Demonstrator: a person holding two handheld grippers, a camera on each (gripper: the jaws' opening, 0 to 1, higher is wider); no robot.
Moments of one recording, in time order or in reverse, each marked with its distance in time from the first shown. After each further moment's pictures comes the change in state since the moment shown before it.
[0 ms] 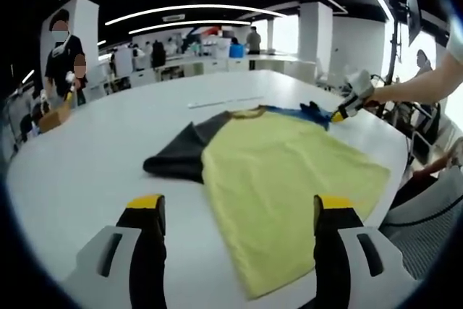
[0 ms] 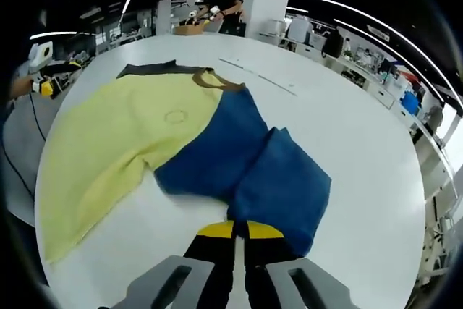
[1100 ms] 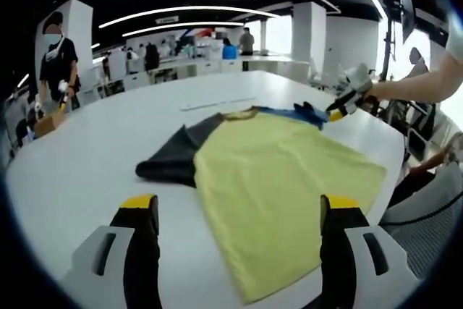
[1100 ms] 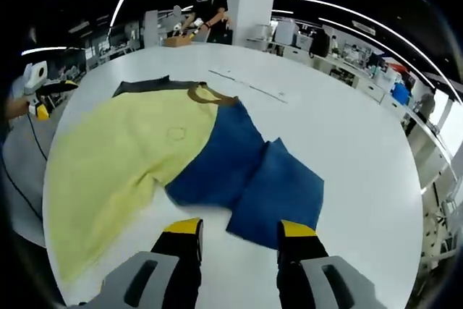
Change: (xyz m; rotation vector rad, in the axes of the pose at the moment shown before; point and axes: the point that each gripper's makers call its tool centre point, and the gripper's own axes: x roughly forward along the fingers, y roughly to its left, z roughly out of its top) left arm 0.004 -0.009 0.004 0.025 -0.009 -0.036; right arm -0.016 0.005 0.009 0.079 -0.036 -0.028
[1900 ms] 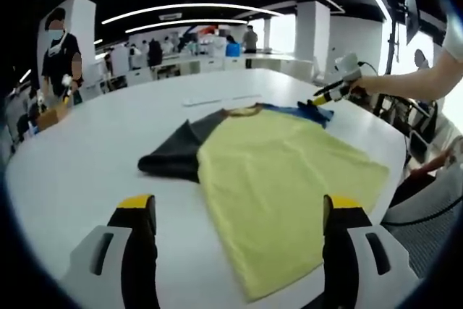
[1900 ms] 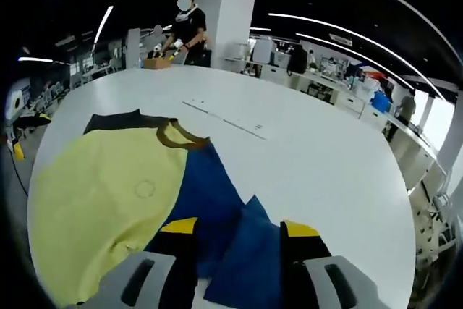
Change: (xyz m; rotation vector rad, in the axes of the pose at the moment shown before) left arm 0.000 0.006 -0.008 -0.020 0.016 0.011; right arm 0.017 -0.024 0.063 0.056 -0.132 -0.098
